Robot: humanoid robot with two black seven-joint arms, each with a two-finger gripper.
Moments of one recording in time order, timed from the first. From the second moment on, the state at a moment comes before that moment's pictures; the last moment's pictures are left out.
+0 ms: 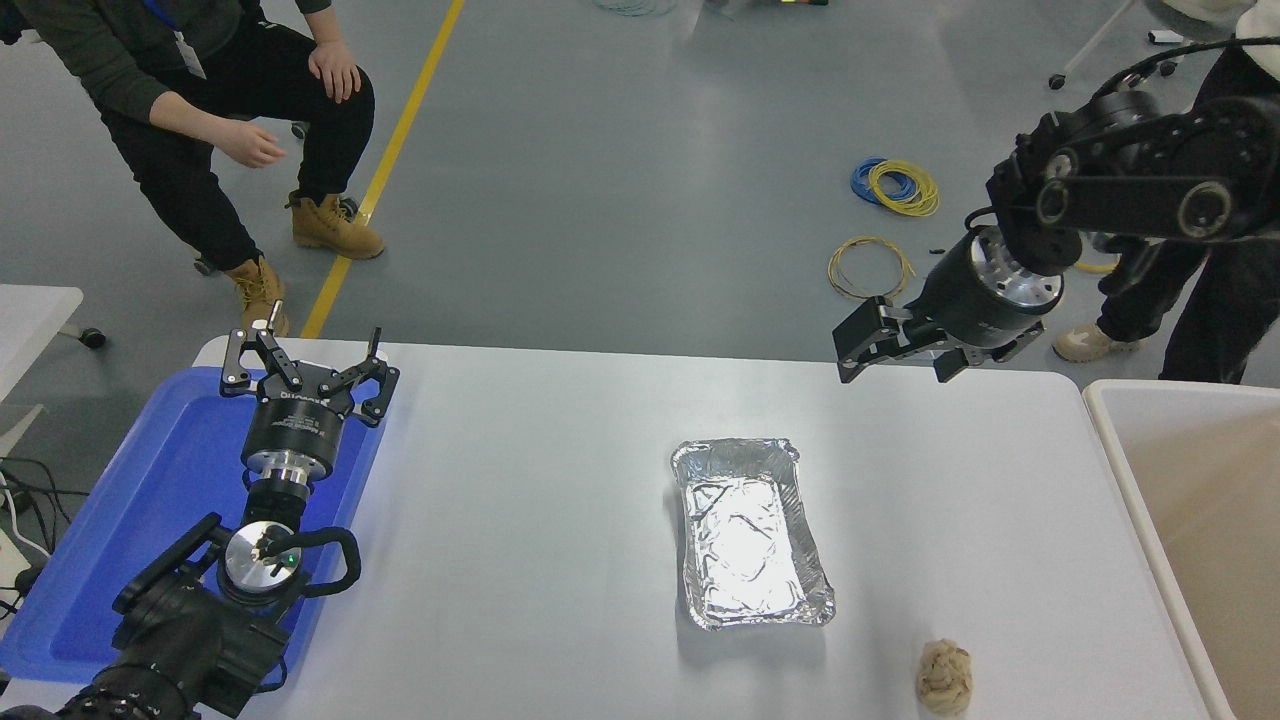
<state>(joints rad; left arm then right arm) -0.50 0.13 -1.12 -0.54 -0.09 -0.62 -0.36 1.87 -0.24 -1.06 1.12 -0.29 0.67 0.02</state>
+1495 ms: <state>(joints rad) -0.50 0.13 -1.12 -0.54 -0.09 -0.62 -0.36 1.21 0.00 -0.97 0.66 -0.30 0.32 0.03</state>
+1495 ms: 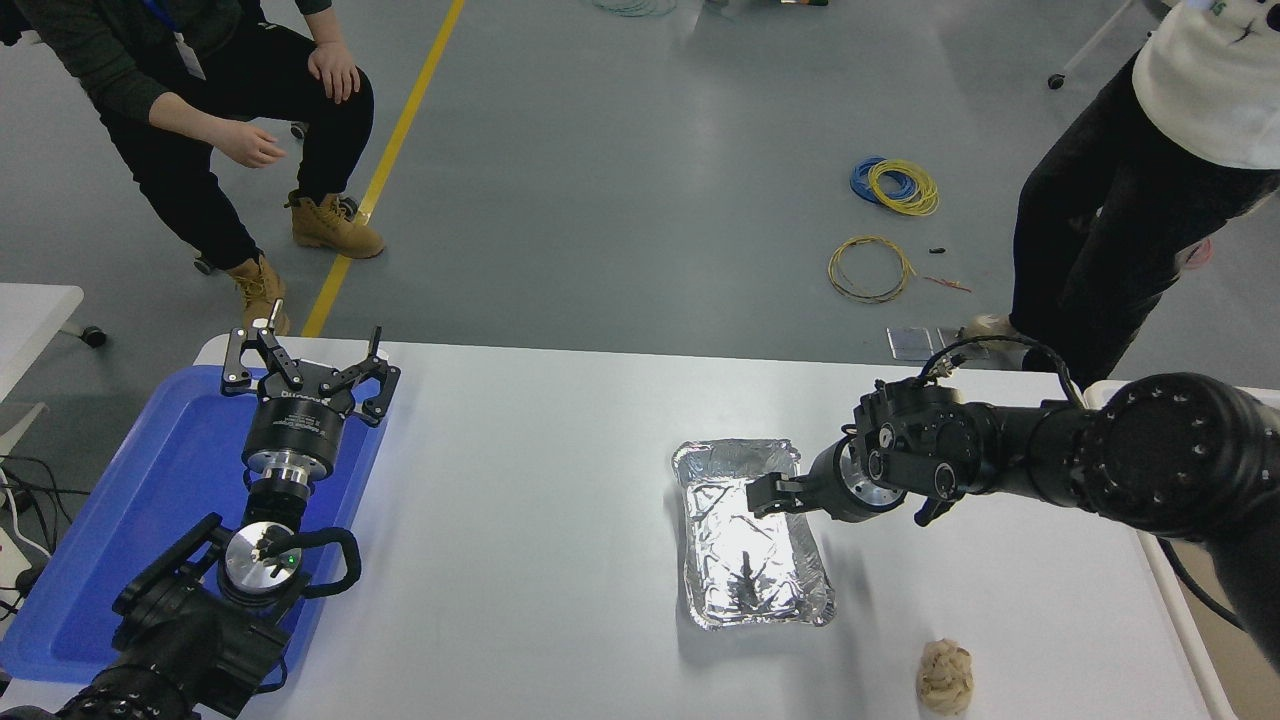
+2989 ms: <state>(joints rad) -0.50 0.13 -1.12 -0.54 -0.09 -0.62 -0.36 1.19 0.00 -0.99 0.66 -0.43 0.30 0.10</state>
